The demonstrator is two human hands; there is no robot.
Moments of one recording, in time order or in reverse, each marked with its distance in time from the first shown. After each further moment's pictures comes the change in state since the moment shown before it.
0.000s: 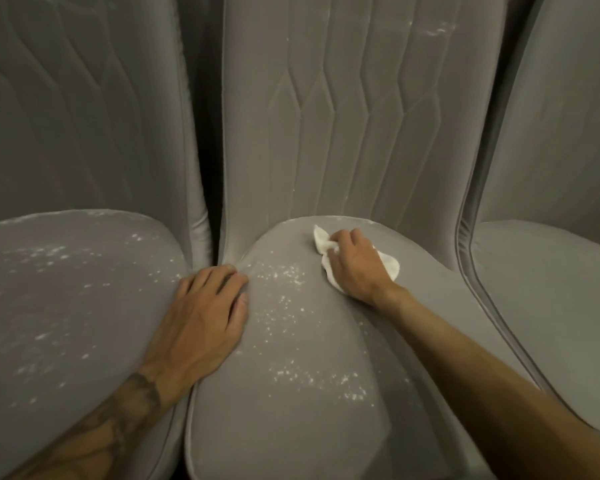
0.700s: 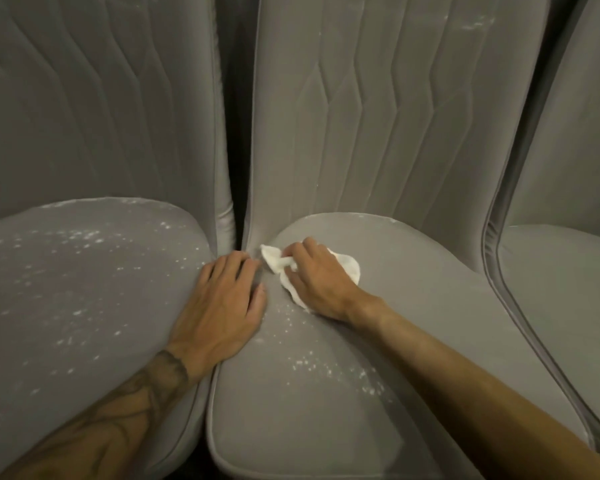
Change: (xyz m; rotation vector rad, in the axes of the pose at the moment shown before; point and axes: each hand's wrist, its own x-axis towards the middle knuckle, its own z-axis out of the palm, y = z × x) left_hand 0.005 0.009 -0.011 -0.005 -0.106 -0.151; right_hand -0.013 -0.072 0.032 0.118 -0.042 -0.417
